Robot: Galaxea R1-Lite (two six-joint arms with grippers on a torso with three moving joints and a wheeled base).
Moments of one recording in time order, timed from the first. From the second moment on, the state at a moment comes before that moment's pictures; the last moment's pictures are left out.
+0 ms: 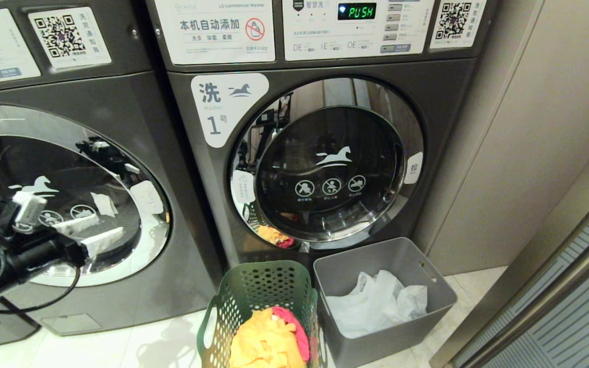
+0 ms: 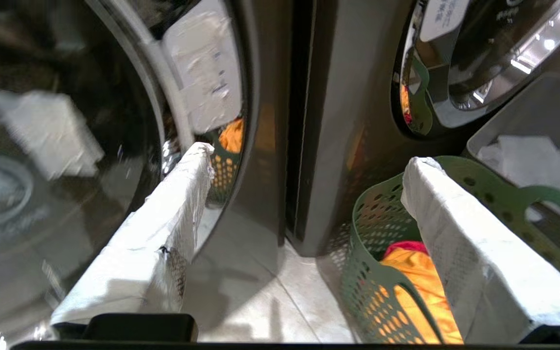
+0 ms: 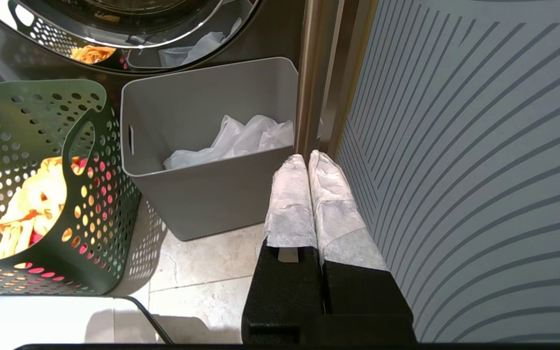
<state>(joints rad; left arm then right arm) 0.44 2.00 -0.63 -1.20 -0.89 0.22 -0.01 0.00 -0.08 0.20 -0.01 -0.01</state>
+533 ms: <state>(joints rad) 0.36 2.15 -0.83 -1.22 -0.74 0.28 -0.01 0.00 -0.08 0.20 -0.01 -0.01</state>
